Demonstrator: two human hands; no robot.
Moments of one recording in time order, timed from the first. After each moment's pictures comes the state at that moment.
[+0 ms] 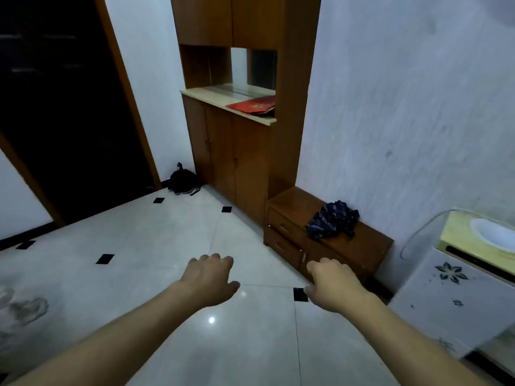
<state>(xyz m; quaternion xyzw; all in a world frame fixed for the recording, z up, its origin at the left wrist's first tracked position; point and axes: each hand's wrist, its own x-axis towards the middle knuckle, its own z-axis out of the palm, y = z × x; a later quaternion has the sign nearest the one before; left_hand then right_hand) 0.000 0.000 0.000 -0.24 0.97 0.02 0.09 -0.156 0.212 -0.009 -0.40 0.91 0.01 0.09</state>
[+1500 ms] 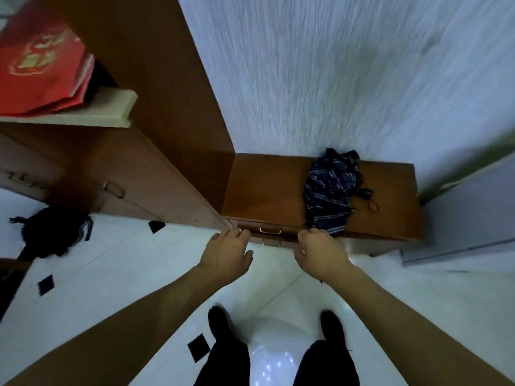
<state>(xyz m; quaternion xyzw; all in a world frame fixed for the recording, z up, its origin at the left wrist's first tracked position) -0.708 -0.386 -0.203 0.13 0.97 0.01 0.19 -0.705 -0.162 -0.226 -0.07 0.96 -0.21 0.18</state>
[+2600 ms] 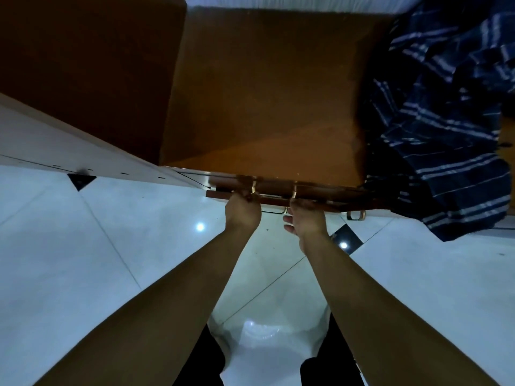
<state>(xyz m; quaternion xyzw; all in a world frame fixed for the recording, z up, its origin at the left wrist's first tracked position) -0.851 -0.380 -0.697 -0.30 0.83 0.40 0.24 -0.829 -0.262 -0.687 0.52 0.52 -0.64 0.23</state>
